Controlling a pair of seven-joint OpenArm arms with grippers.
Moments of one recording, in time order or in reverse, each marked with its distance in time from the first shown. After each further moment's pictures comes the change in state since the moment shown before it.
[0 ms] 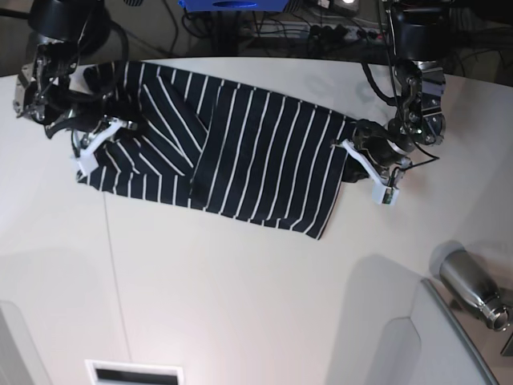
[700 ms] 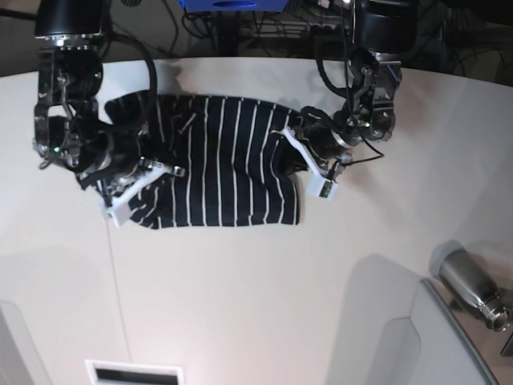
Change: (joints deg) left arm 0.9 7.3 9.2 0.6 -0.7 -0.2 -0.6; right arm -0.7 0.2 -24.1 26.9 -0.4 -33.8 -3.0
